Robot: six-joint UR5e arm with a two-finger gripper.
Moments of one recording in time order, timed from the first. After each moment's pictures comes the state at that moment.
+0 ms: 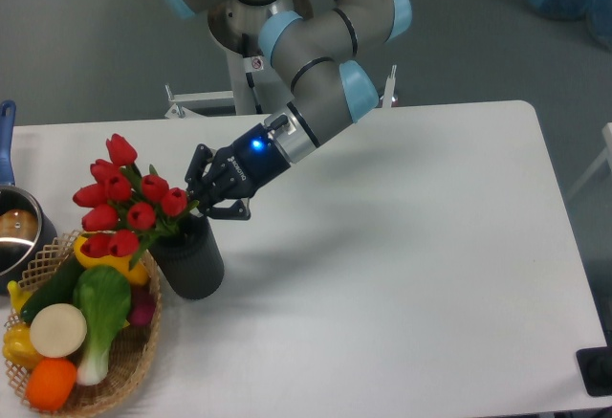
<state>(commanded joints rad) 2.54 -1.75 -2.08 -0.89 0.28 1.53</state>
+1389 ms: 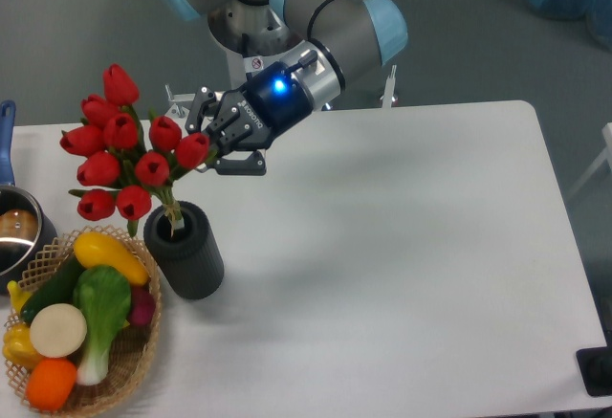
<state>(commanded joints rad) 2.61 -1.63 -1.96 -0.89 0.11 1.11</state>
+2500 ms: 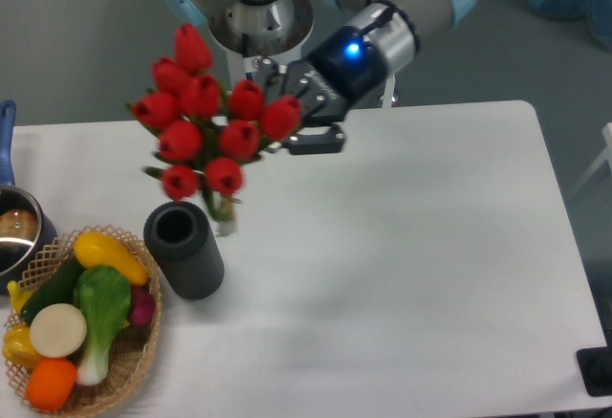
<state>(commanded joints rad) 2.76 -1.69 -1.74 -0.88 0.27 1.09</state>
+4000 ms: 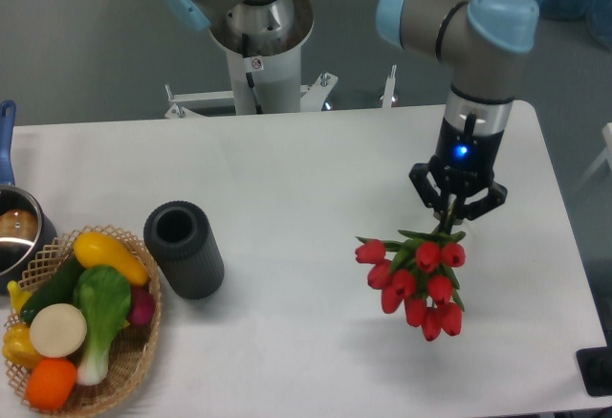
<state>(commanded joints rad) 2.75 -1.92 -1.62 -0.90 1.43 1.22</state>
